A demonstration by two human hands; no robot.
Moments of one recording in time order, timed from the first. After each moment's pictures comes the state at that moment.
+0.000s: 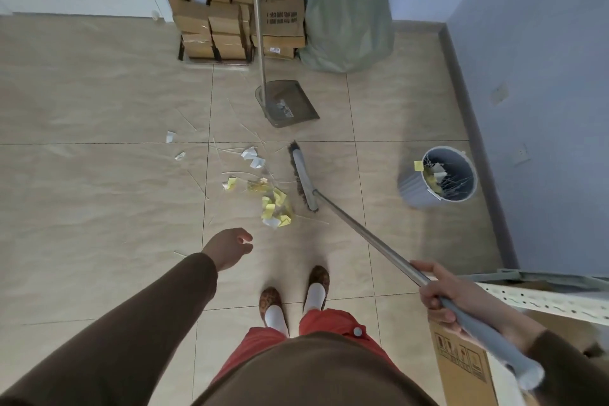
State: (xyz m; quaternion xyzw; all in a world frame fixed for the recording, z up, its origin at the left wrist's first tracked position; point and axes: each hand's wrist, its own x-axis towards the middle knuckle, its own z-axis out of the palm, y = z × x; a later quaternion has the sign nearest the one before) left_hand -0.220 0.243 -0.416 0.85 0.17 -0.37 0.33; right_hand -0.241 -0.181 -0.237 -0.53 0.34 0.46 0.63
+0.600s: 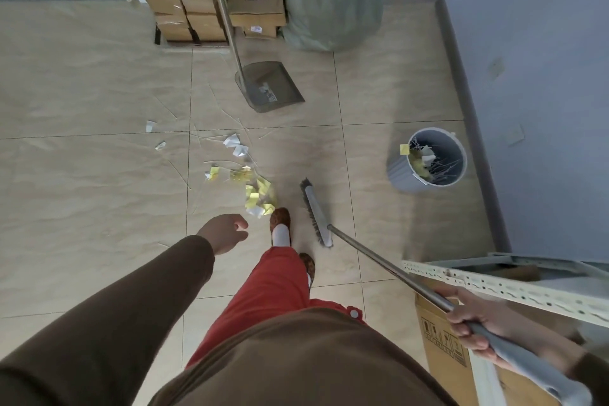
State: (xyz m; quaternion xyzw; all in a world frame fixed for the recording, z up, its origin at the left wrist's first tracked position) left_hand -0.182 0.163 -0.426 0.87 0.13 -0.39 0.26; right_hand -0.248 -0.310 -0.245 -0.47 0.40 0.53 0.58
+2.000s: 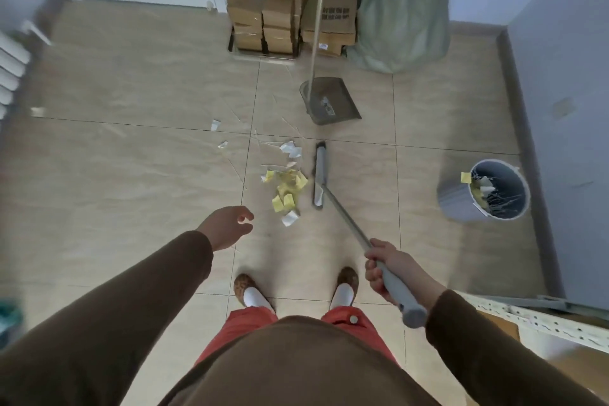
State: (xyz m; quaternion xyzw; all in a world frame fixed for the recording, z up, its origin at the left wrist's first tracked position) left_hand -0.221 0.359 -0.385 0.87 0.16 -0.34 0.31; right_hand -0.208 0.004 -0.300 -0.50 0.42 0.43 0.62
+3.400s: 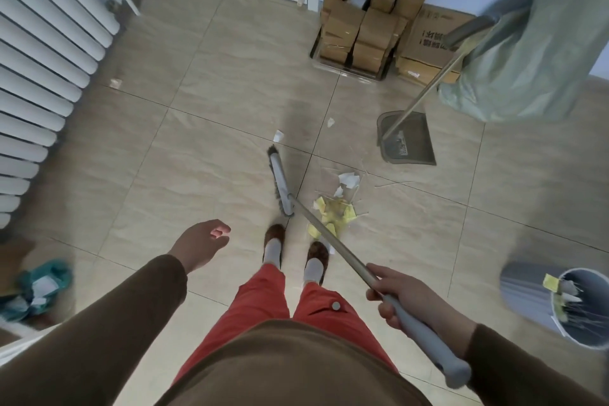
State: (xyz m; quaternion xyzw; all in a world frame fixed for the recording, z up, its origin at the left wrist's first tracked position) left_hand -0.166 0.581 -0.395 0.81 0.35 -0.29 0.36; right_hand -0.022 0.197 -0.304 -0.58 0.26 0.59 0.49
